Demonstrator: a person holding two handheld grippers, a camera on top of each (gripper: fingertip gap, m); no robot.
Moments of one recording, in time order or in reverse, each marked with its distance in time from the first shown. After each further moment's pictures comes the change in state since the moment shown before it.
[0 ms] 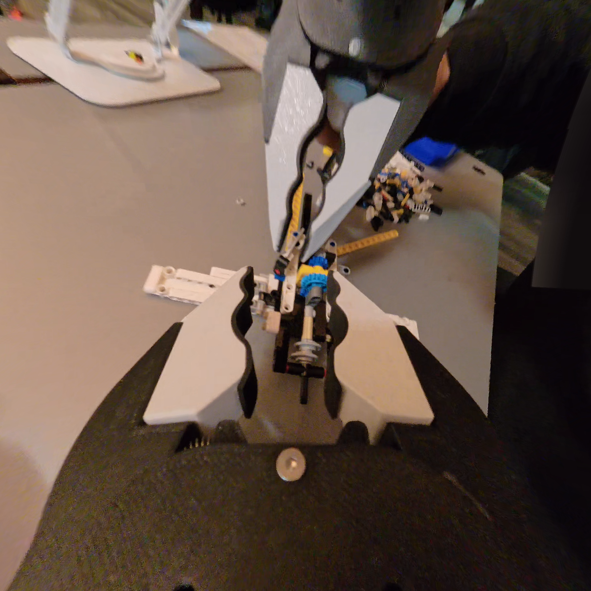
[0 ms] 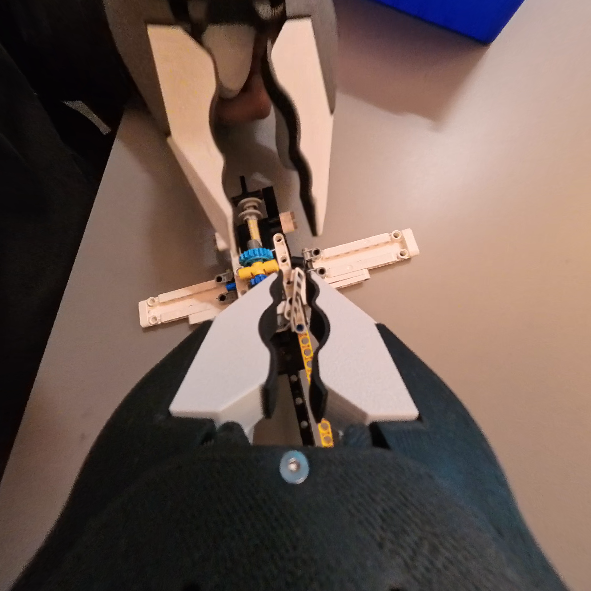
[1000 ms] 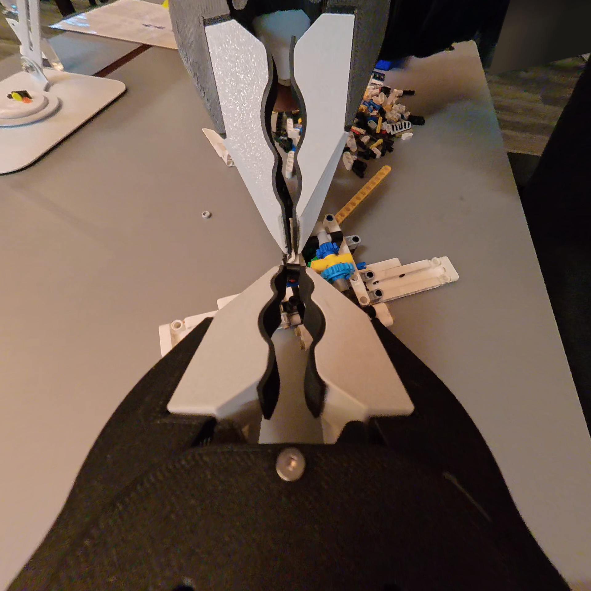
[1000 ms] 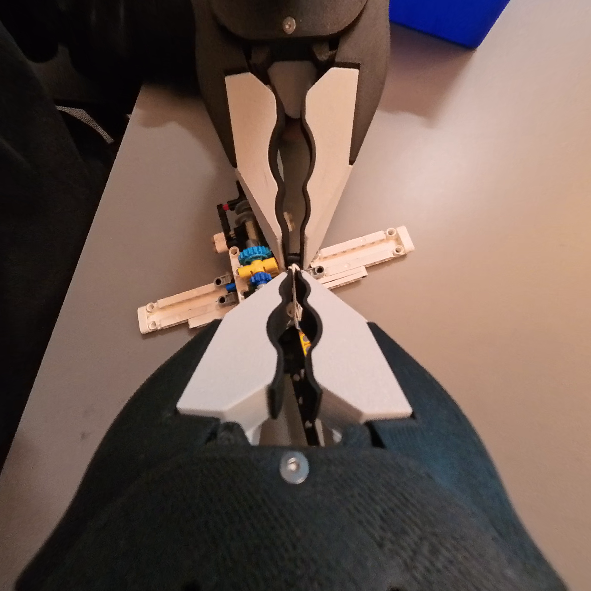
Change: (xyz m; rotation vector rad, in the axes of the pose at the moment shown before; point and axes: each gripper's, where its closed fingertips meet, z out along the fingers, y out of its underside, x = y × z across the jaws) left arm 0.000 0.011 0.029 -0.143 0.190 0.357; right arm -0.003 0.007 -0.007 0.053 0.016 0.010
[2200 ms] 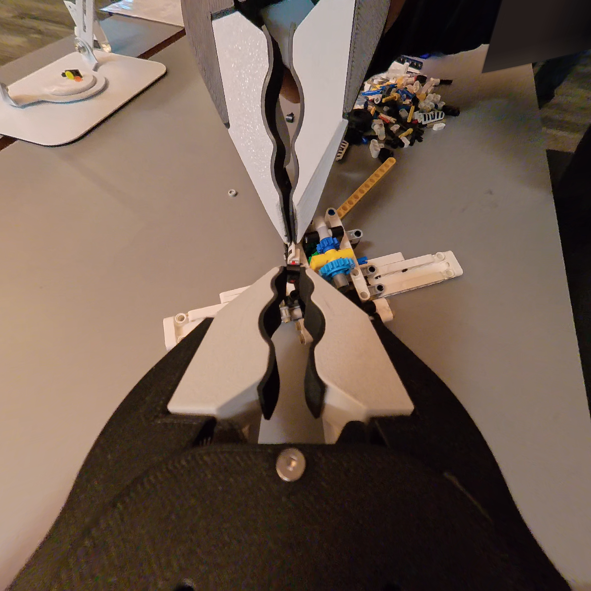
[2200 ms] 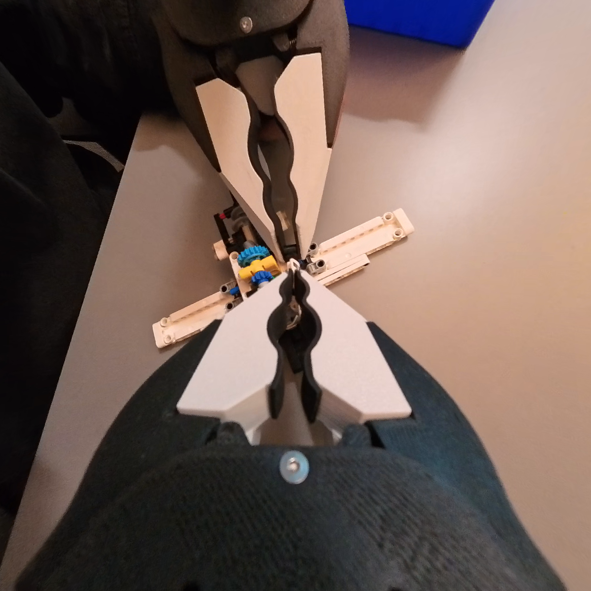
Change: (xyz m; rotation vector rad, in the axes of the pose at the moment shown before) left arm -0.008 0.009 -0.018 -0.025 -0.104 -0.032; right arm 0.009 -0.010 0.007 0.012 -0.034 0.076
